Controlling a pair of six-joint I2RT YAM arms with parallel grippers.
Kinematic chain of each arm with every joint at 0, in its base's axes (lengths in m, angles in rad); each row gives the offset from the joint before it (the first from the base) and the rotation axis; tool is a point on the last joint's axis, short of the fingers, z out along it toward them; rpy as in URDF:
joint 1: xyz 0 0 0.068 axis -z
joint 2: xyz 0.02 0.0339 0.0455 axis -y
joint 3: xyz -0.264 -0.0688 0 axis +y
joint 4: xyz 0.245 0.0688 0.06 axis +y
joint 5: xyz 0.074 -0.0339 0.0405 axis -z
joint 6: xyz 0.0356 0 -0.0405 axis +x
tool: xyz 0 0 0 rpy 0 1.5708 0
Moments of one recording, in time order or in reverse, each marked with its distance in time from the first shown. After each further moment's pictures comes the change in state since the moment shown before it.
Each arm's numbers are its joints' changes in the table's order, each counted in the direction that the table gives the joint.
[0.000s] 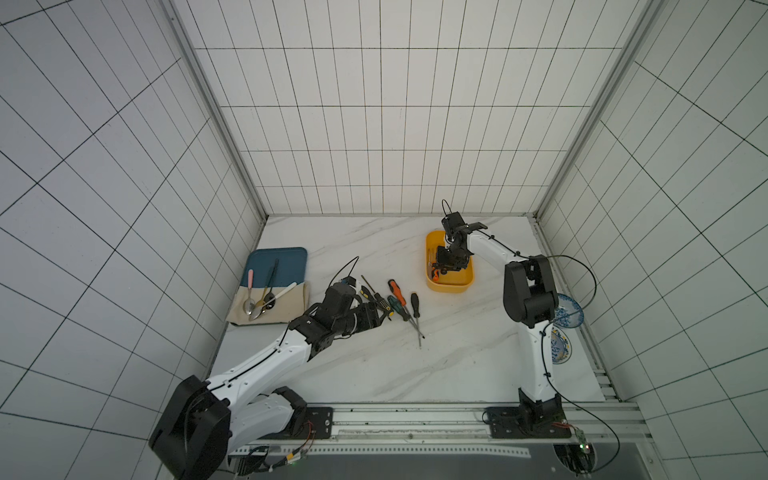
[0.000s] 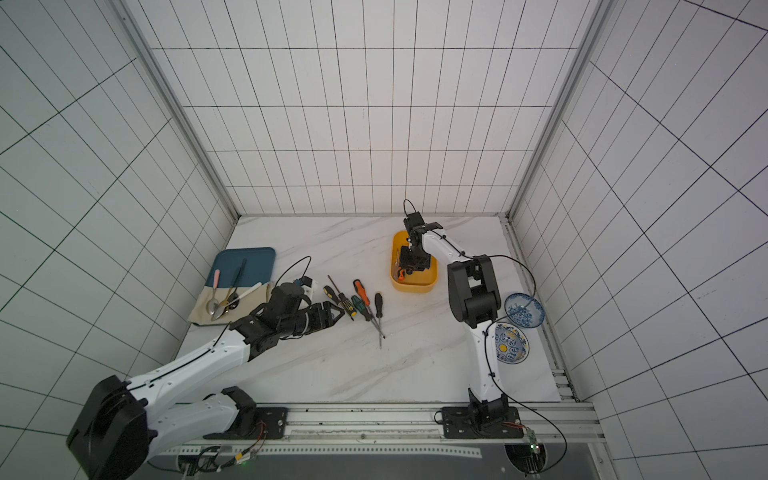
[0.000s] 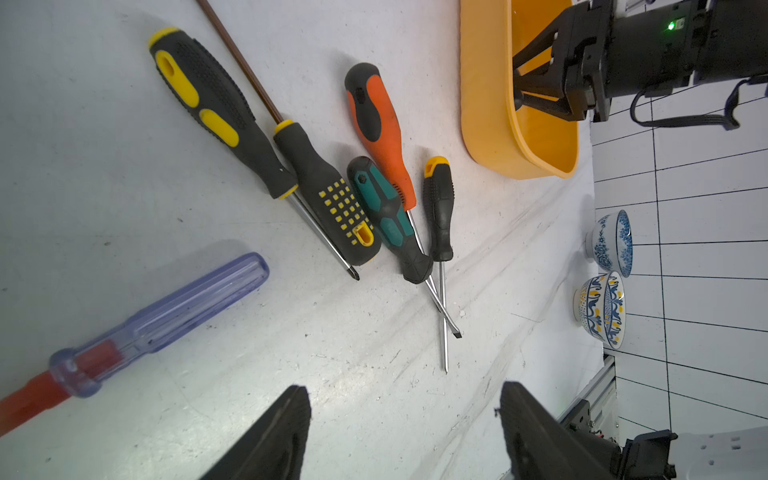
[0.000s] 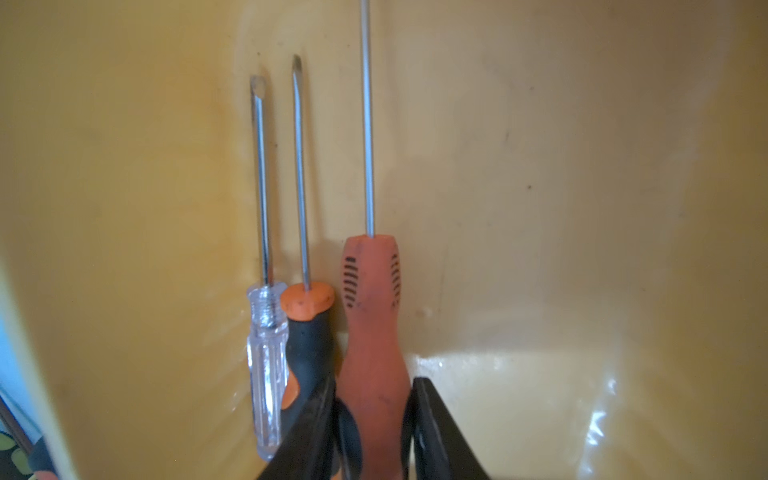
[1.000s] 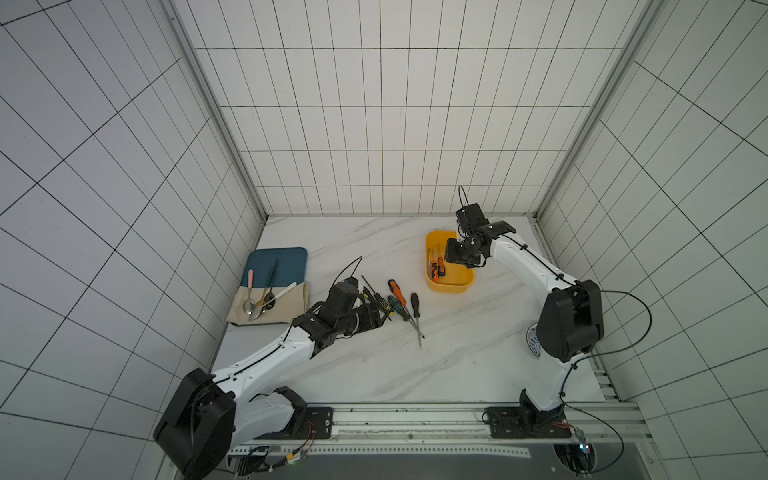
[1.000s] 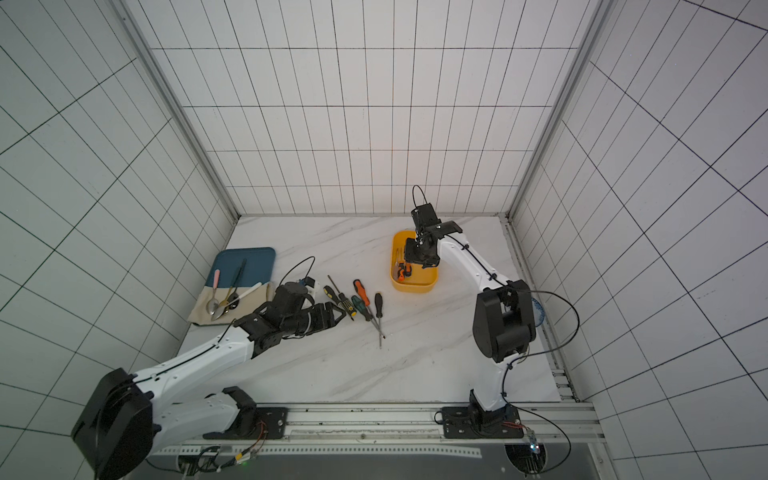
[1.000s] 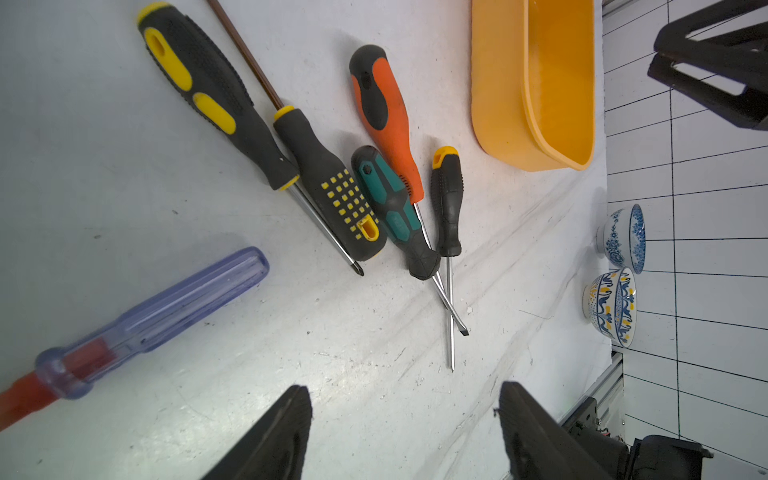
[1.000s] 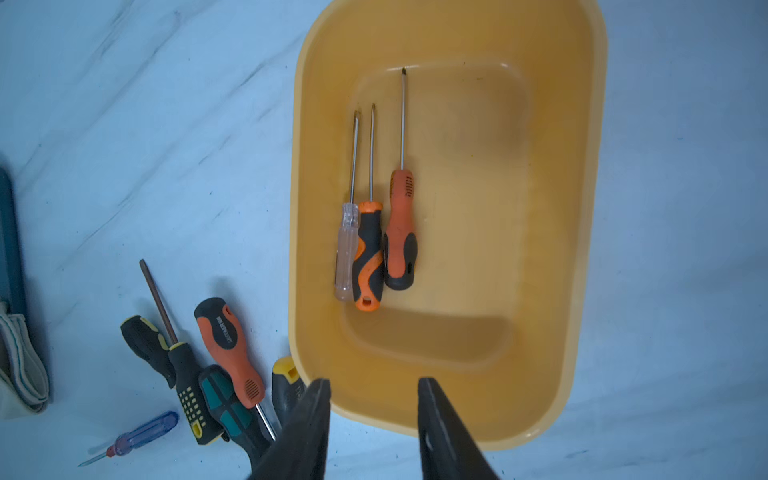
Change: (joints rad) left arm 0.021 -0.063 -0.031 0.013 0.001 0.001; right arm -0.038 0.421 0.266 -0.034 0.028 0.019
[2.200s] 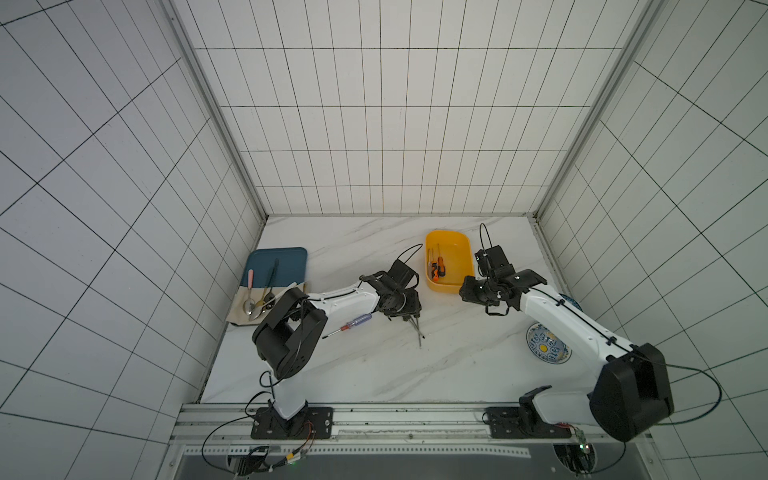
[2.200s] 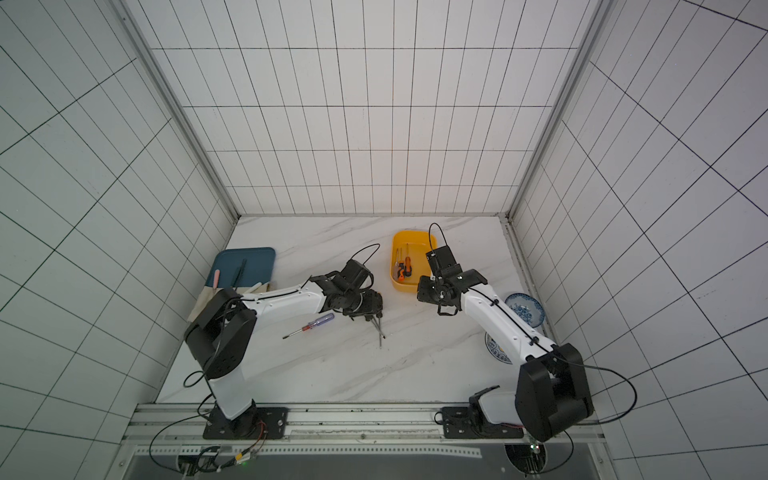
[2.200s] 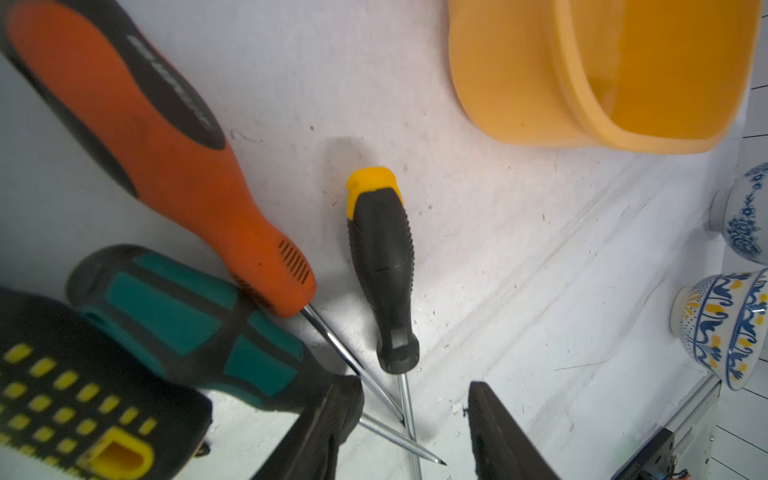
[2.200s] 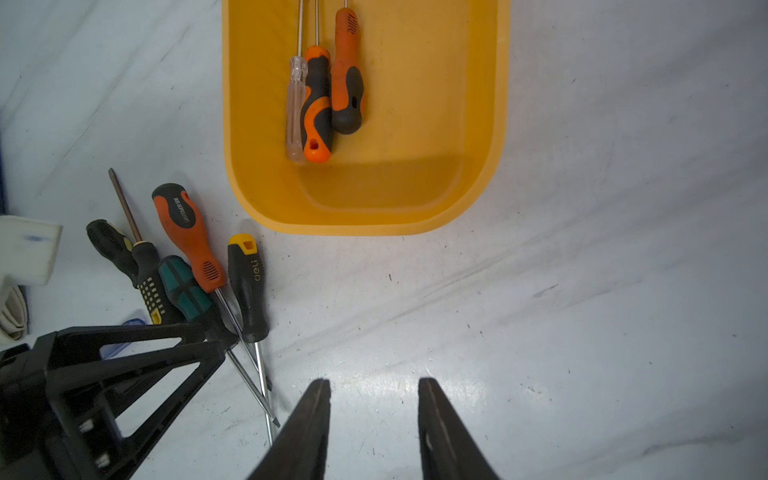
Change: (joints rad) left arm 0.158 -0.665 -0.563 0.151 -0.061 0.064; right arm -0.037 0.457 0.556 -0.148 0.037 0.087
